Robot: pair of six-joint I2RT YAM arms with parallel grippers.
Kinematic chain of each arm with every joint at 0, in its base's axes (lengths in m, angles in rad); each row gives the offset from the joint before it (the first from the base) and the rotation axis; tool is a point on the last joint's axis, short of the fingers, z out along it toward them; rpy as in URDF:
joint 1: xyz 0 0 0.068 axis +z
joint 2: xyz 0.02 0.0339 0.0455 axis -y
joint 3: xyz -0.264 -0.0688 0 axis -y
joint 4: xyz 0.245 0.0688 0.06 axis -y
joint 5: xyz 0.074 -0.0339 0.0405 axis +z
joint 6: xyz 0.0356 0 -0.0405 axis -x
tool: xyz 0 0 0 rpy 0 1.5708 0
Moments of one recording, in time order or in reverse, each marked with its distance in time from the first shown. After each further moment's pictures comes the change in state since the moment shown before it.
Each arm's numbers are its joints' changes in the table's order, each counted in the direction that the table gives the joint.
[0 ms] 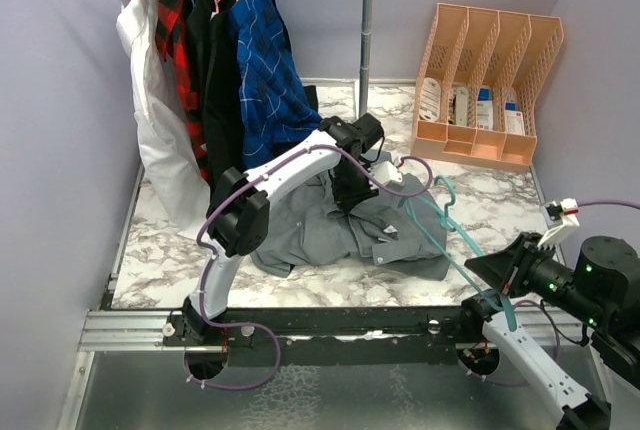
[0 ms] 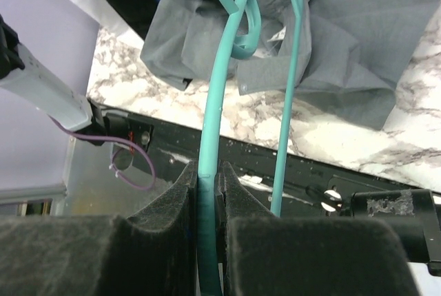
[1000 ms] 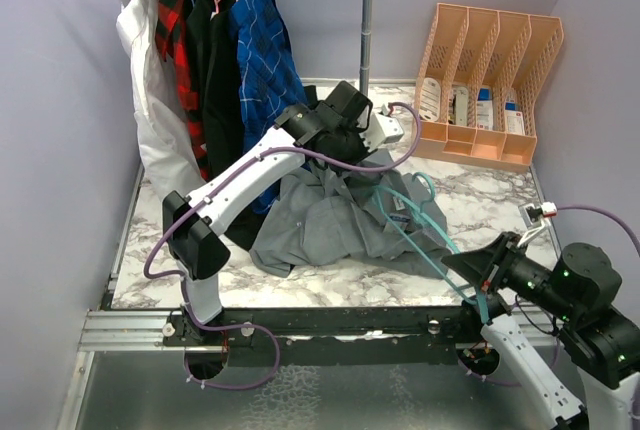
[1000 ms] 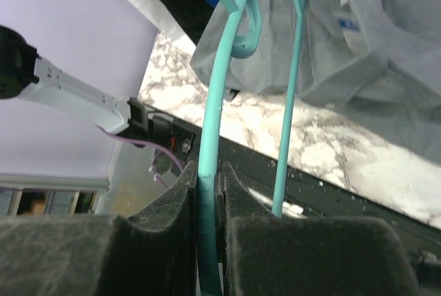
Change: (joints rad) left arm 0.001 0.290 0.003 0.199 0.206 0.300; right arm -0.014 0.167 -0.285 0.249 0.178 -0.098
